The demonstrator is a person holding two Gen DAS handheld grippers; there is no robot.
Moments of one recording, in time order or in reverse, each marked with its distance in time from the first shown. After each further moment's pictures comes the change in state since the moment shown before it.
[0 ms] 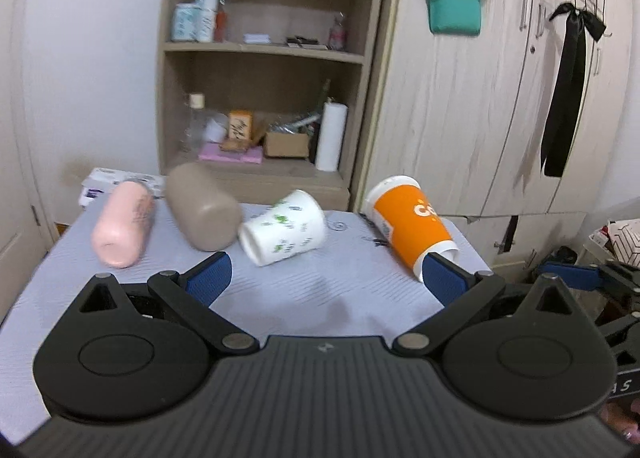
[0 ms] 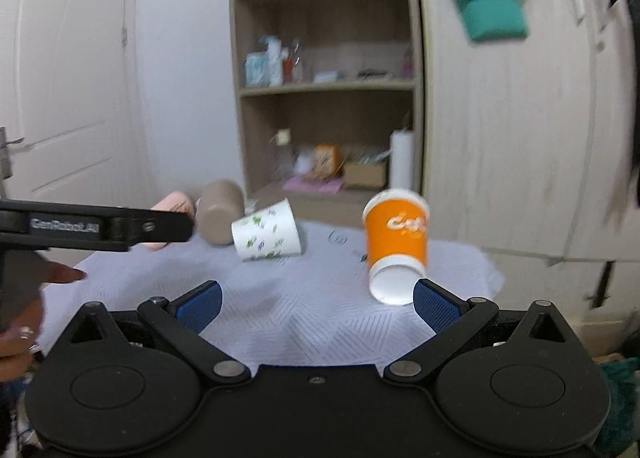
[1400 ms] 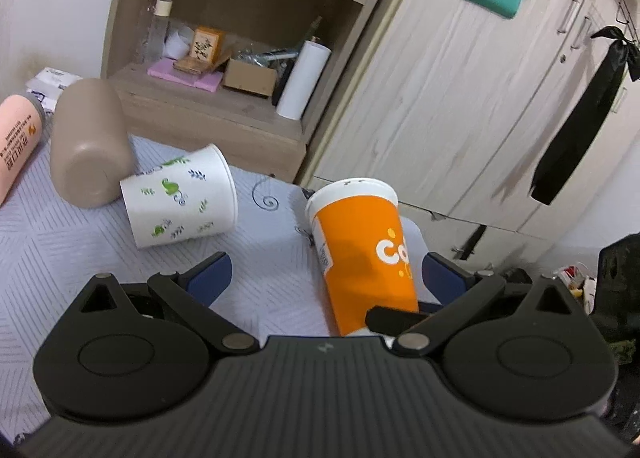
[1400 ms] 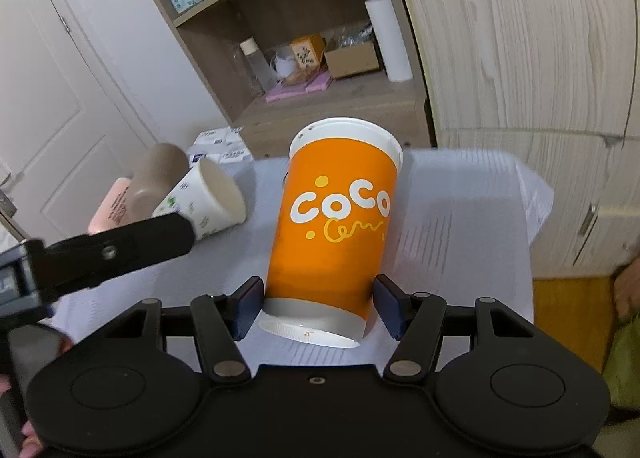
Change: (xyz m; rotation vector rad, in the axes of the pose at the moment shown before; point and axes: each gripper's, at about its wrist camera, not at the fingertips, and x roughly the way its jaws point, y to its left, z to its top) left arm 0.118 -0.022 0.017 -0.245 0.187 -0.125; right arm 0.119 -0.093 0.023 0.286 0.338 0.177
